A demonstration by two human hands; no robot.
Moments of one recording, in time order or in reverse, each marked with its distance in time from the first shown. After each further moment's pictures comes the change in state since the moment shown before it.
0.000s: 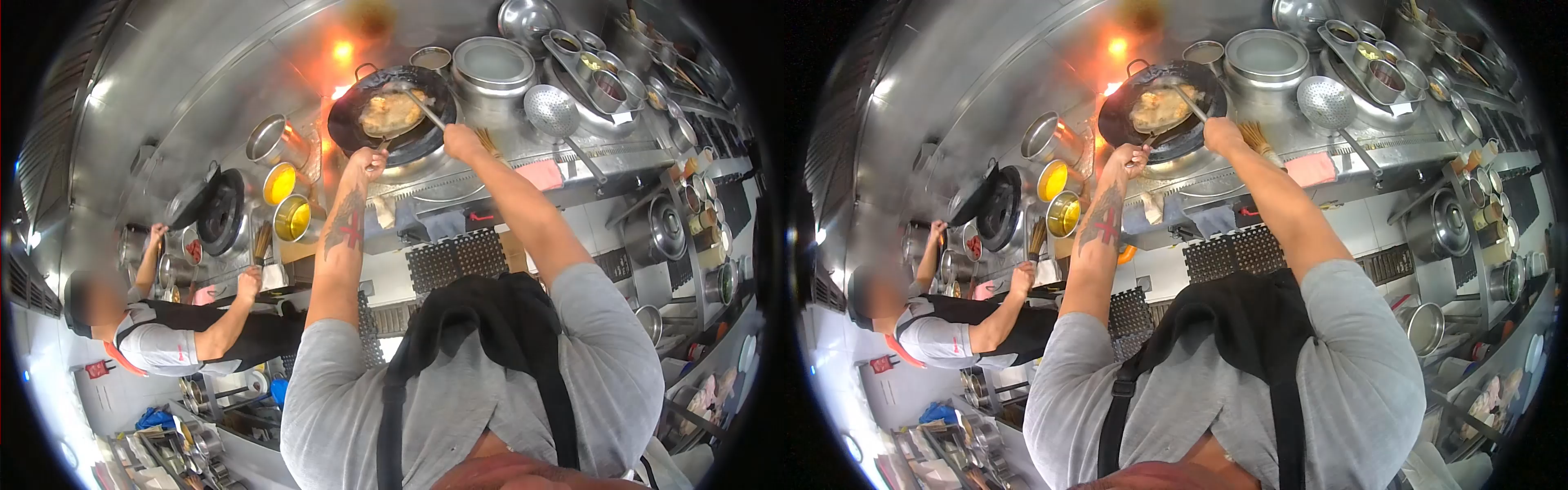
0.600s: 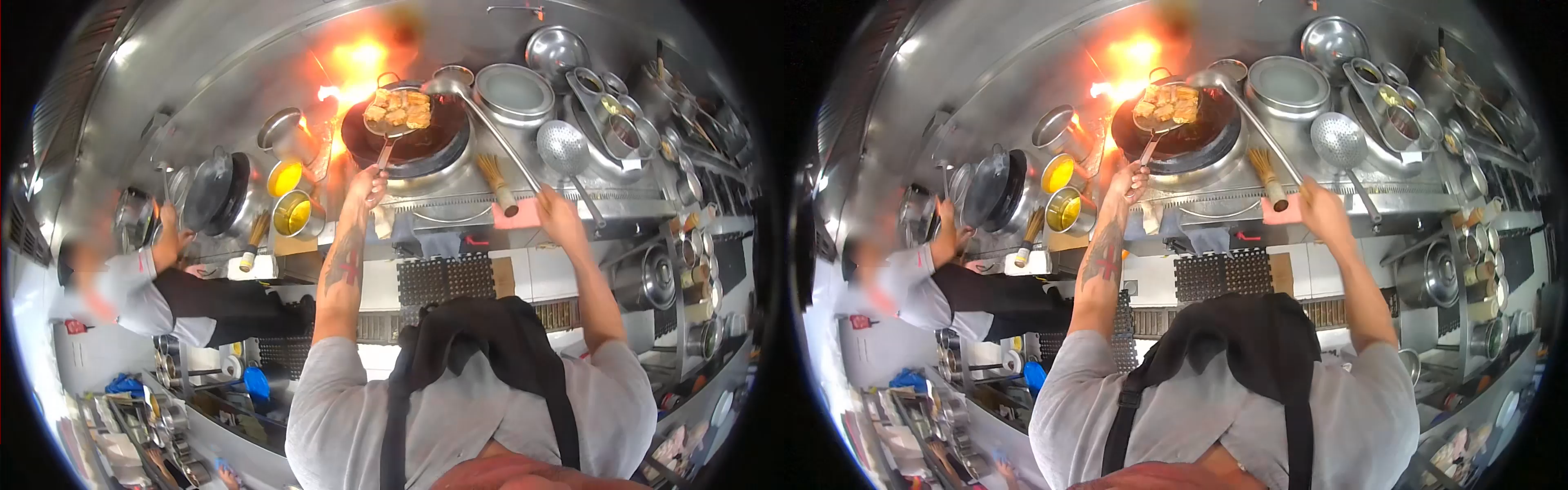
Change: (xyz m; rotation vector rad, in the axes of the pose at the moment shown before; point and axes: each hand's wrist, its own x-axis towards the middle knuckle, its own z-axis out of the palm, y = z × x) left_hand -0.062 -0.058 0.015 -0.019 -0.058 0.404; right_hand -0.168 0.108 -0.101 0.109 0.274 -0.105
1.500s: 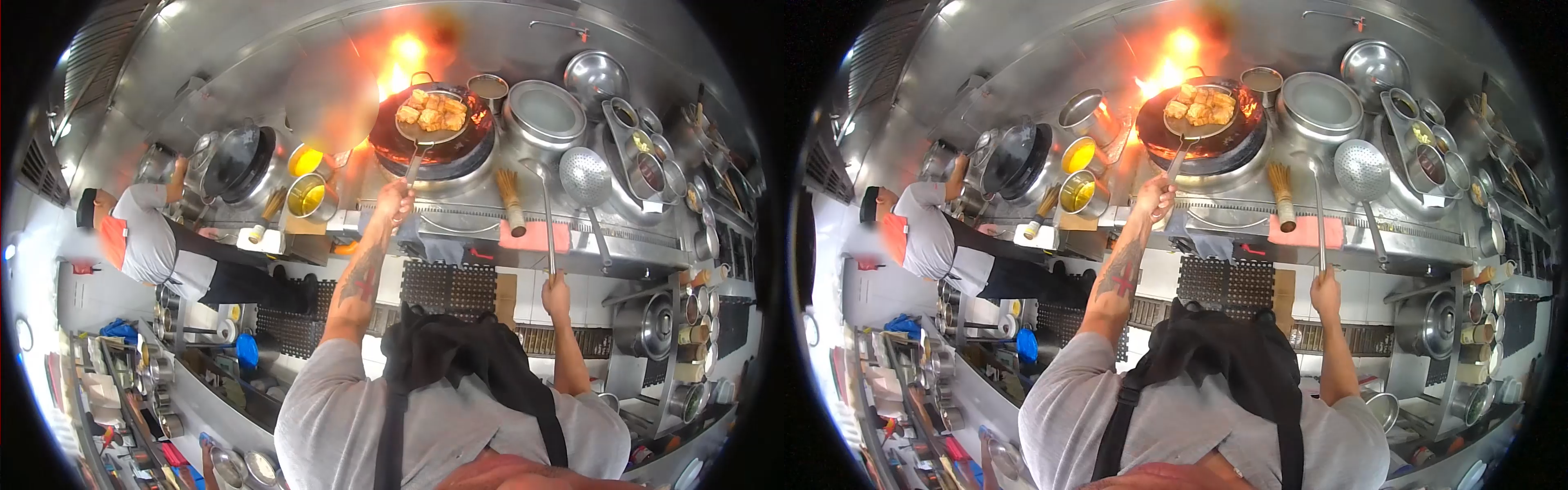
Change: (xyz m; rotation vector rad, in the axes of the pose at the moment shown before) left_hand -0.035 -0.062 0.033 0.200 0.137 0.167; right_hand -0.096 0.139 0.097 0.045 -0.146 0.364
